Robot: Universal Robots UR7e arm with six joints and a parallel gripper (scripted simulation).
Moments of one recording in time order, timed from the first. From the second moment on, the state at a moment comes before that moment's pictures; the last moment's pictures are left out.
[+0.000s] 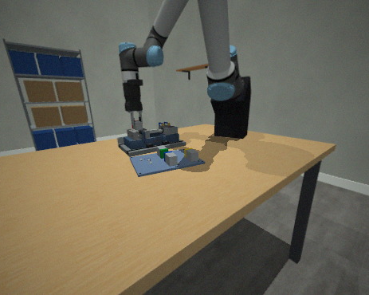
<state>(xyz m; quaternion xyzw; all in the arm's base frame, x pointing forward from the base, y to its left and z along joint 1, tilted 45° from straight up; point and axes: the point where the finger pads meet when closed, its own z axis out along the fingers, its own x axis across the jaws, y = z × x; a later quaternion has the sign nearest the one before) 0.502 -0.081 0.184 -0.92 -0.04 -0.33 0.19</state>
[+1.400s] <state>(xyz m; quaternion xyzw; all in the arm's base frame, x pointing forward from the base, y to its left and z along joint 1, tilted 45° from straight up) 0.502 -0.082 0.184 -0.92 -0.04 -0.33 0.19</state>
